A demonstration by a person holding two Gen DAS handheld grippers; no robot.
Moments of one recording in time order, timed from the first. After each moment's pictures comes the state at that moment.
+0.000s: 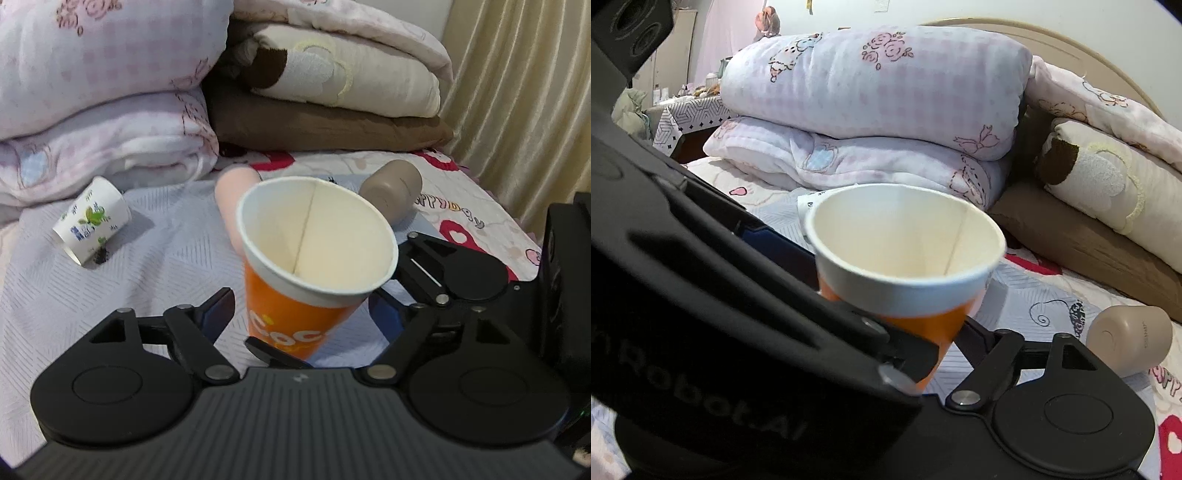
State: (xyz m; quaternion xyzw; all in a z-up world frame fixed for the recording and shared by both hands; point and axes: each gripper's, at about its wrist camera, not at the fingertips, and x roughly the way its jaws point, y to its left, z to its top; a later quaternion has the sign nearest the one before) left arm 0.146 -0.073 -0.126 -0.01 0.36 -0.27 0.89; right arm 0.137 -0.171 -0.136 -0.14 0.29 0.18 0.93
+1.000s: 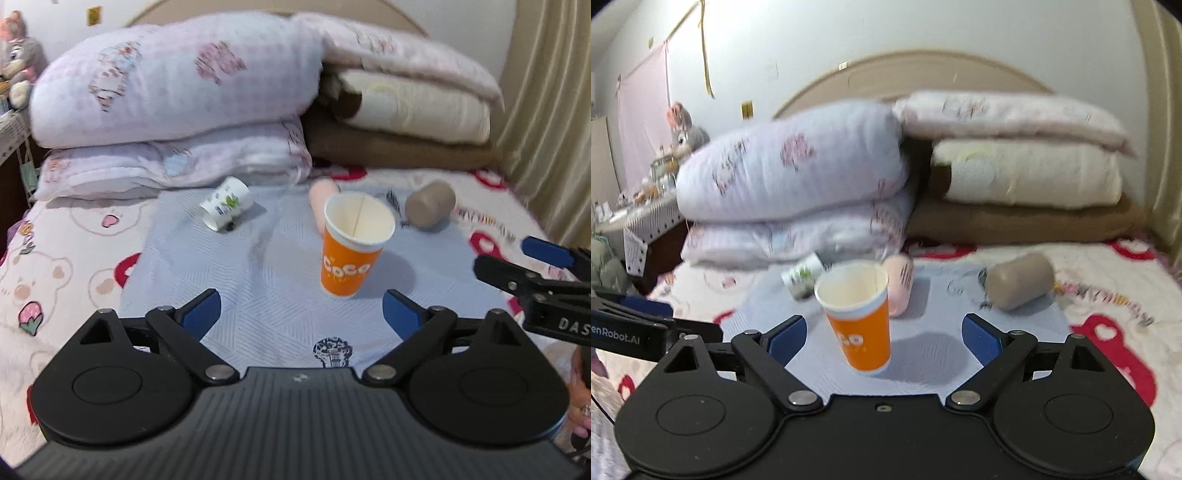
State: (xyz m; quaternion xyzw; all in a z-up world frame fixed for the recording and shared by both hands) left arm 0.007 -0.004 -0.003 -0.01 0.37 -0.11 0.92; right arm -0.019 -0.227 0.000 0.03 0.27 0.07 0.96
